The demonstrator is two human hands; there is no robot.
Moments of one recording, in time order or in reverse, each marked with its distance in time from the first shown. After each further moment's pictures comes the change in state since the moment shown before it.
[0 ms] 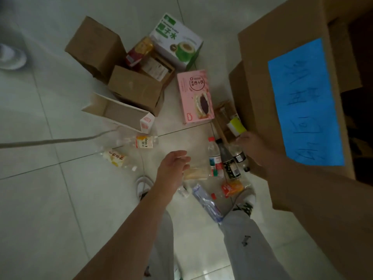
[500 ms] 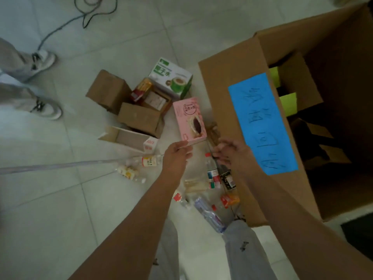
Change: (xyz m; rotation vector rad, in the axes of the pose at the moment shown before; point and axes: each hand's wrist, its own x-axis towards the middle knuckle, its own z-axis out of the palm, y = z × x) left_hand -0.056 0.093 0.068 0.002 0.042 0.095; right_hand -0.135 -0.059 -0.053 0.721 -0.113 -0.216
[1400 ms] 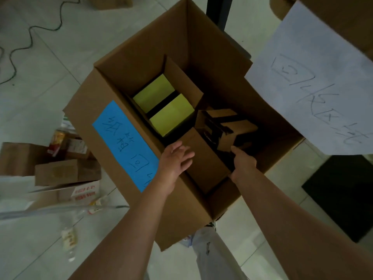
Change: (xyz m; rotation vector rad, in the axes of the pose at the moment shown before) left_hand -0.027 -0.062 0.330 0.299 -0.313 -0.010; right_hand 0.005 0.033 -0.336 0.659 0.692 0.493
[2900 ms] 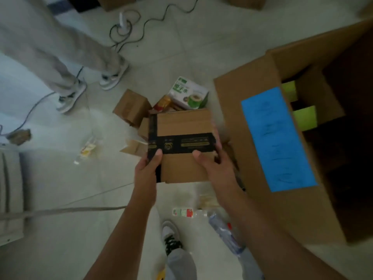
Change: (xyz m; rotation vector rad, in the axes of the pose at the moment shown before) left_hand -0.128 -0.041 -0.389 -0.368 0.436 0.384; right_hand -0.254 0.246 0.227 -0.395 -0.877 -0.588
